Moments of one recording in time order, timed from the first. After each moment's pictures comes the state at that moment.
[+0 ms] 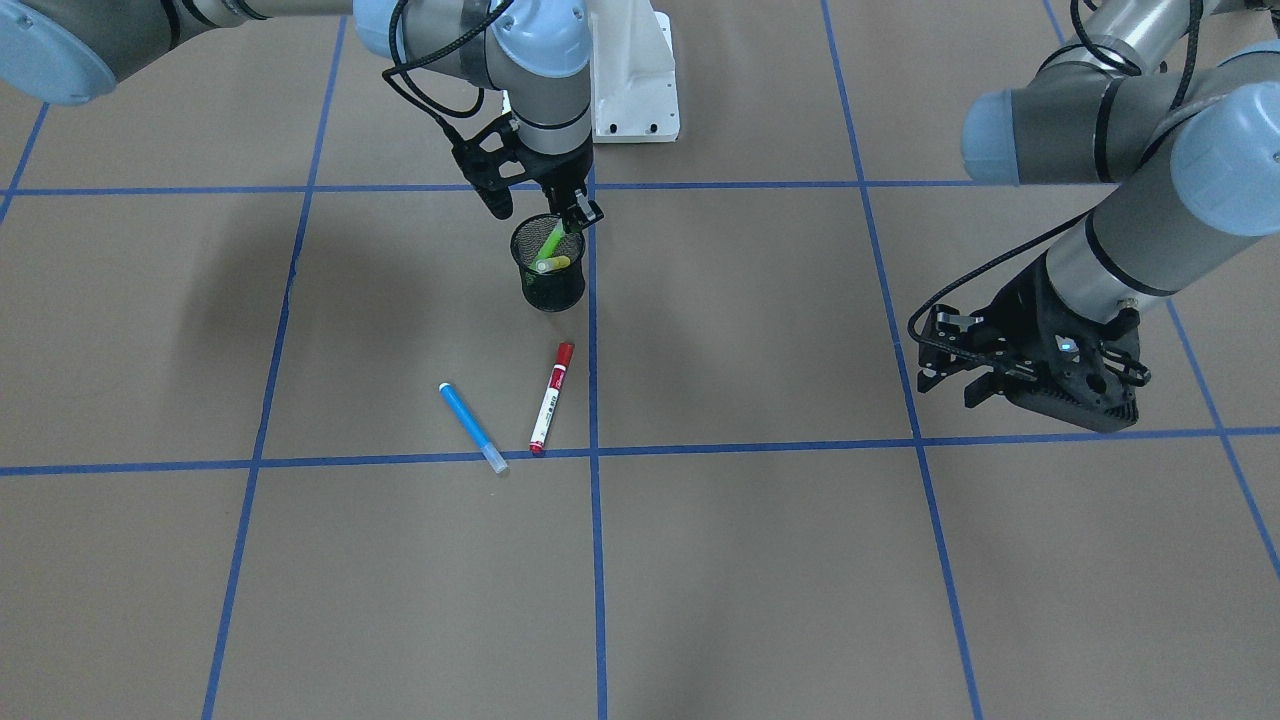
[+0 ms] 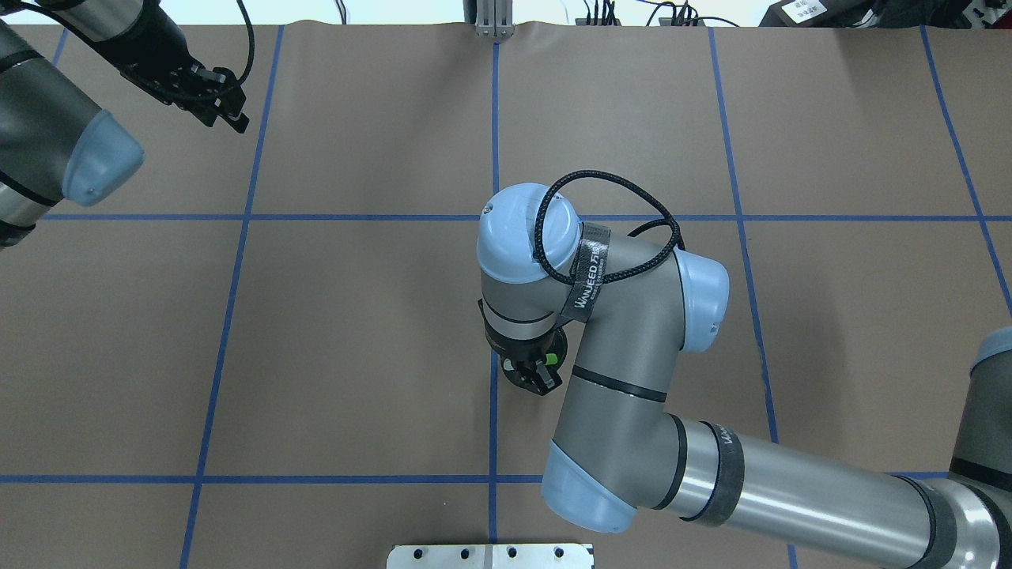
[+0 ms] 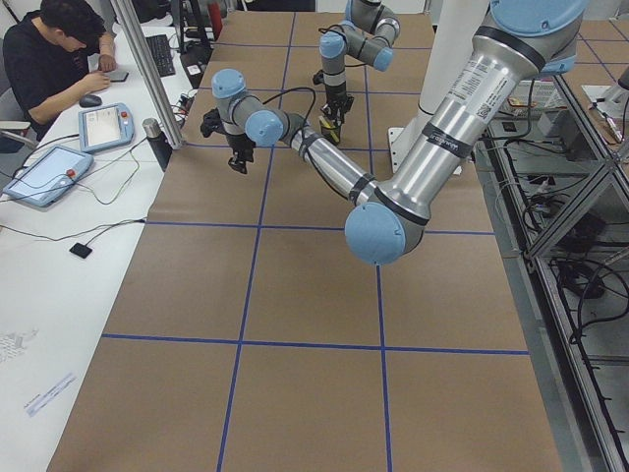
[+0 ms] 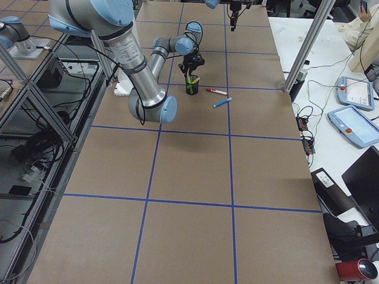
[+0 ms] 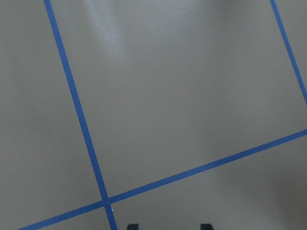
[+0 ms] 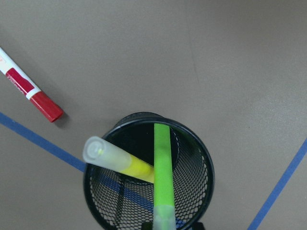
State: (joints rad) left arm -1.08 -2.13 -1.63 -1.61 -2.33 -0.49; right arm 0.43 -0.81 1.74 -1.82 1.98 2.25
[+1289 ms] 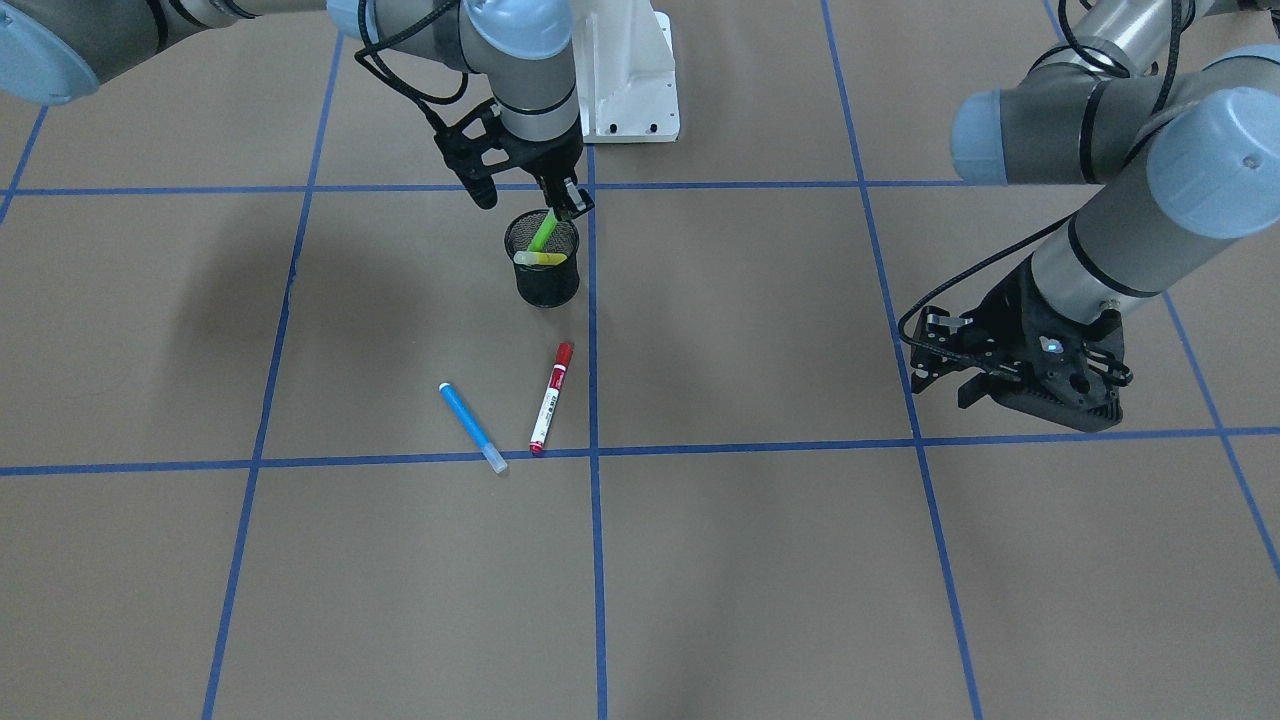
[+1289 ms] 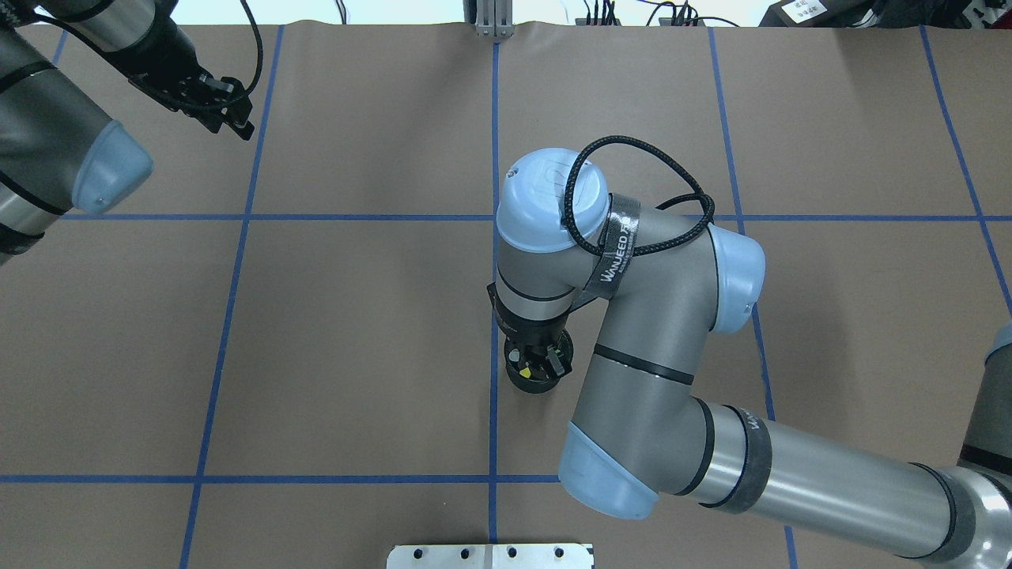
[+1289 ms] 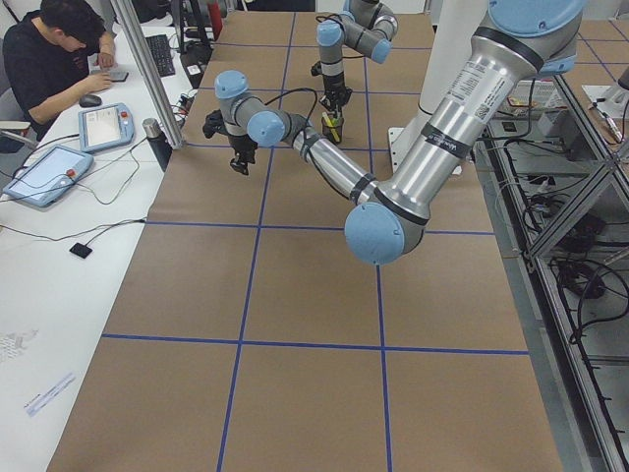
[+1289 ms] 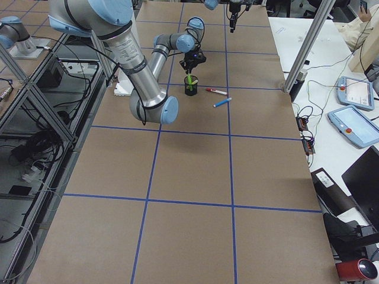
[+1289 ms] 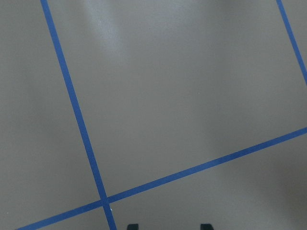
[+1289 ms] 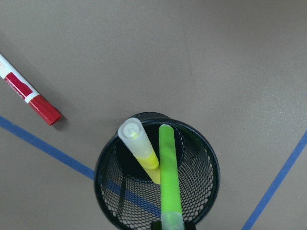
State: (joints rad) left arm -1.06 -2.13 -1.63 -1.61 -2.31 -0.49; right arm 0.48 -0.80 1.81 -1.87 2.03 2.25
